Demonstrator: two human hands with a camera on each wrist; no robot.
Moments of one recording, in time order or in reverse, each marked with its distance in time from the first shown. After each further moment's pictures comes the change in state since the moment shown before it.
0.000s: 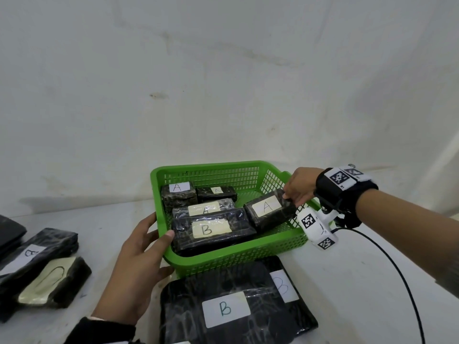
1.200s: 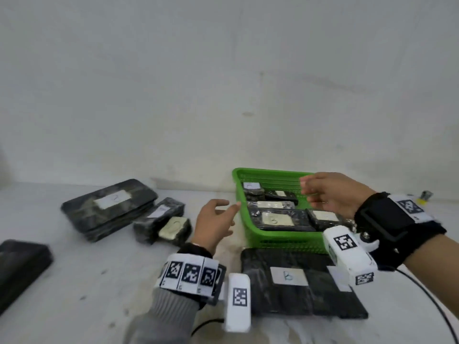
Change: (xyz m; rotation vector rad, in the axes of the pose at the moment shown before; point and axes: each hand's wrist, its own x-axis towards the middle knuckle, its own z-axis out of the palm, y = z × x) left_hand -0.021 0.035 -0.019 0.184 0.170 -0.010; right_hand -0.129 -0.068 0.045 0.775 -0.152 -0.307
